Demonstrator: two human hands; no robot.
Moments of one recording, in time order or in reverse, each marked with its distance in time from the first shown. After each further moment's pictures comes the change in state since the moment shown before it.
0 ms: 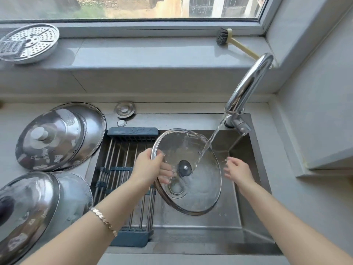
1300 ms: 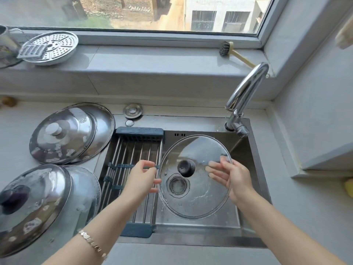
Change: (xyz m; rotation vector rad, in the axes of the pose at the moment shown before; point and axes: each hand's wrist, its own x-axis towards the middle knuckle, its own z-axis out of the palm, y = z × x) left_hand -0.047 -0.023 -0.033 0.115 0.095 -0.030; right_hand -0.108 -0.032 0.011 0.592 -0.156 -0.040
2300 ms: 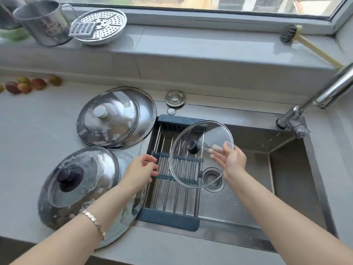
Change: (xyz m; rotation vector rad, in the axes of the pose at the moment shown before) left_hand 0.049 -0.056 -0.128 0.095 0.053 -0.008; right_hand 0.047 0.077 0.130 0.065 0.065 0.021
